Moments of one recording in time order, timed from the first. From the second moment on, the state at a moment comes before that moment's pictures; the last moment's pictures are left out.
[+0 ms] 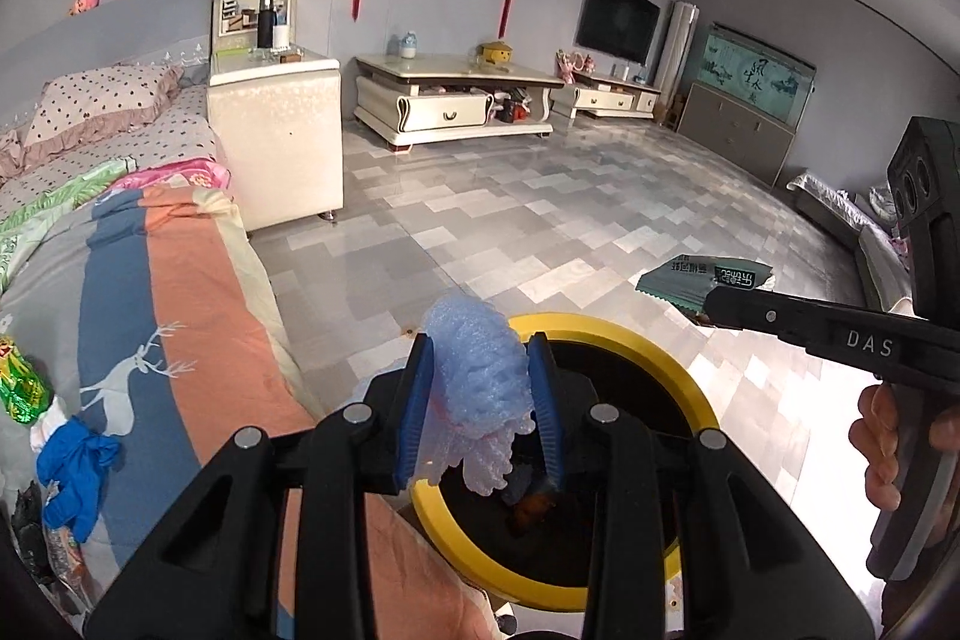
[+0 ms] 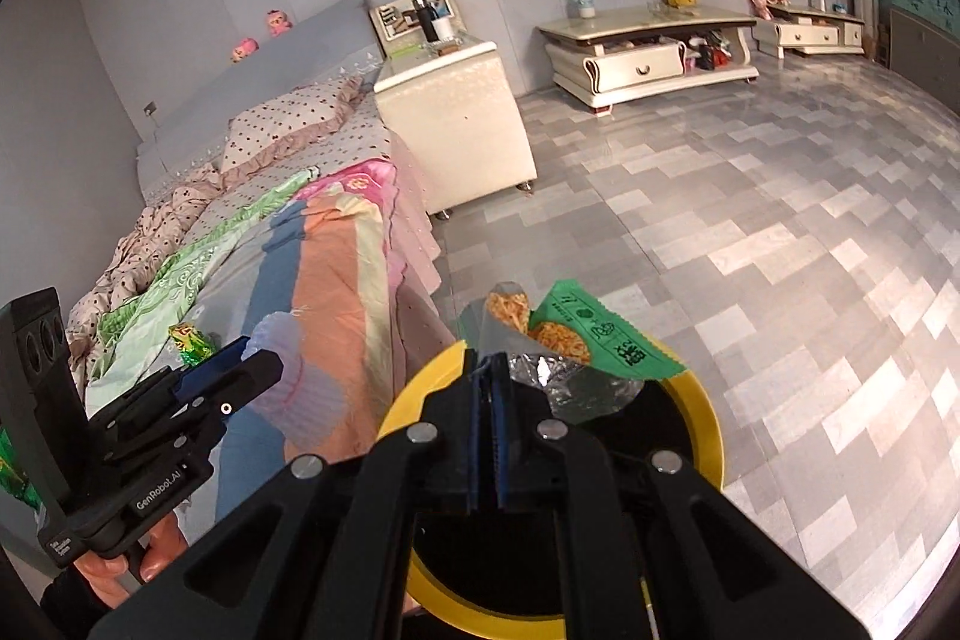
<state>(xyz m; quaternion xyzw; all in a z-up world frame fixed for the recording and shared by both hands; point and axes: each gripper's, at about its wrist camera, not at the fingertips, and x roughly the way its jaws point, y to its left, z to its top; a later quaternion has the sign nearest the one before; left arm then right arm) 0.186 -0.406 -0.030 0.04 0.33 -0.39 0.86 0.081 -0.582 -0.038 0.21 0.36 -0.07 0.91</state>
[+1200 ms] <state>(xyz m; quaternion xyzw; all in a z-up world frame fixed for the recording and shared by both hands) 0.214 -0.261 -0.011 0.02 0.30 -0.25 0.92 0.080 -0.522 -0.025 0.17 0.32 -0.07 0.93</state>
